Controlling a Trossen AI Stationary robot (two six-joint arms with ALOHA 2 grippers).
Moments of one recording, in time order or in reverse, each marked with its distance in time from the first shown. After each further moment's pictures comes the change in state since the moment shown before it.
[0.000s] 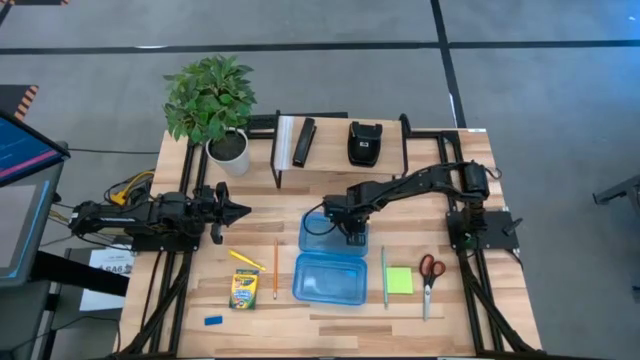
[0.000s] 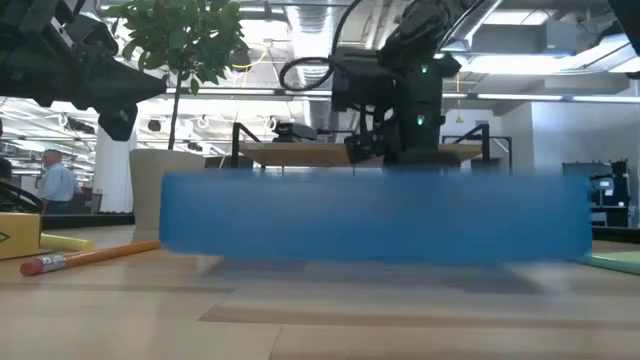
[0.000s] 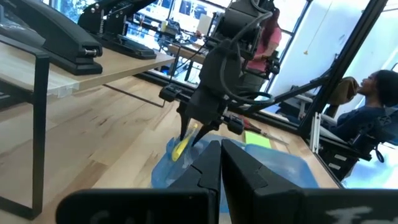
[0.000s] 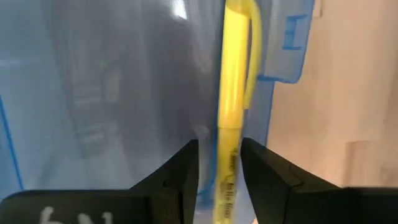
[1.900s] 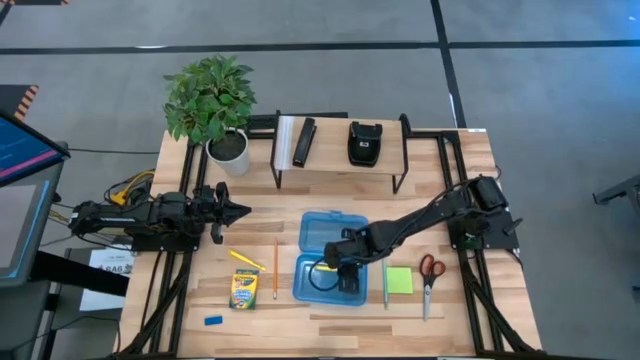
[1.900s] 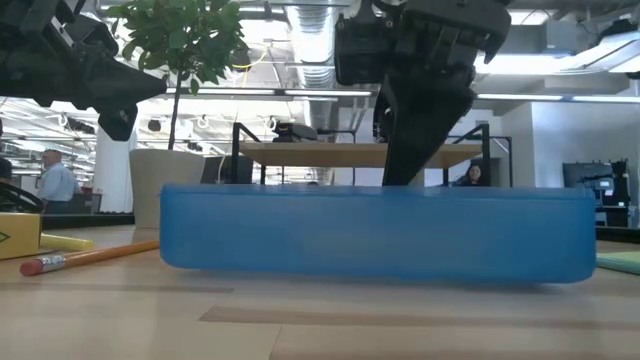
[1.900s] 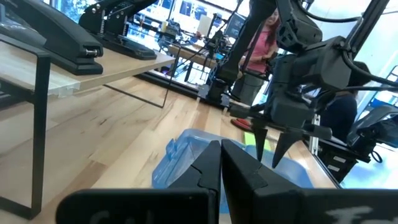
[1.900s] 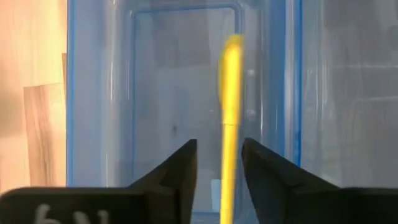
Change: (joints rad) left arm 0.000 0.000 0.000 0.000 -0.001 -0.007; right arm 0.338 -0.073 0.013 0.252 -0.105 0.404
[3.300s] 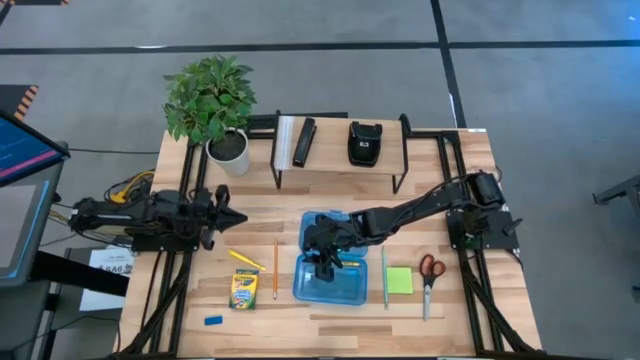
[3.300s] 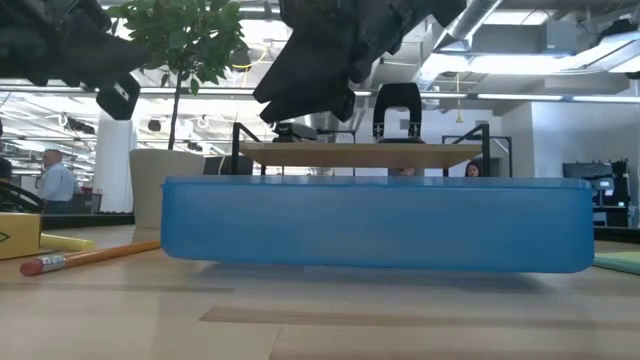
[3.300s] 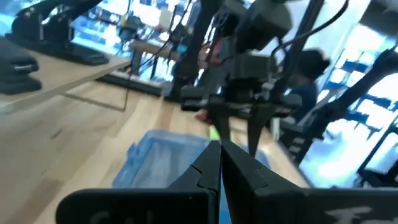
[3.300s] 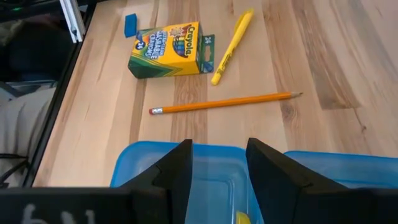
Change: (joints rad) left arm -0.035 0.031 0.091 -0.055 0.130 0.047; right arm -0.095 -0.002 0.028 0.419 0.010 -0.129
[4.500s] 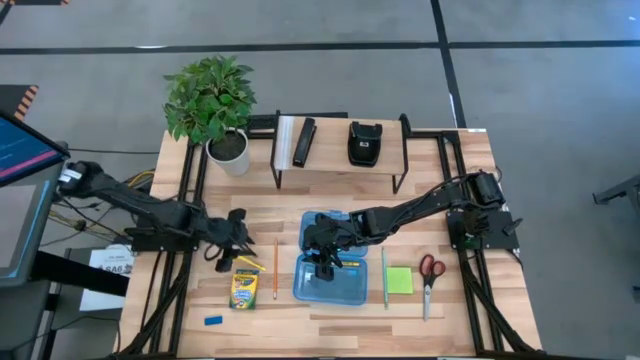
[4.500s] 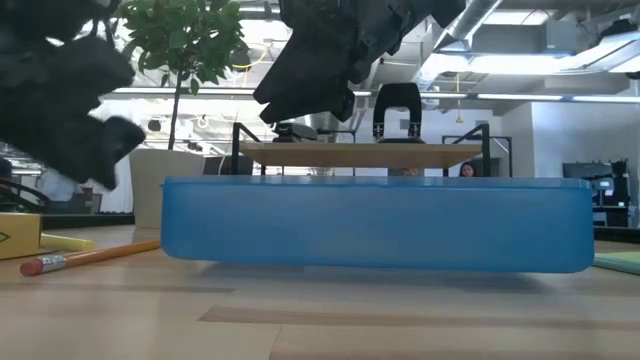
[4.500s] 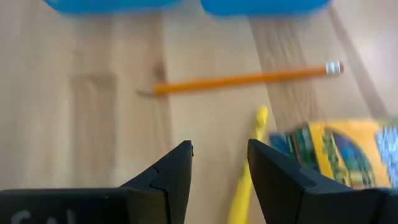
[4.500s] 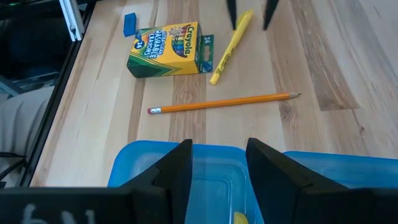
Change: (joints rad) left arm -0.256 0.798 0.197 -0.250 -0.064 0.122; right arm 0.000 0.000 0.000 -0.001 -0.001 -0.010
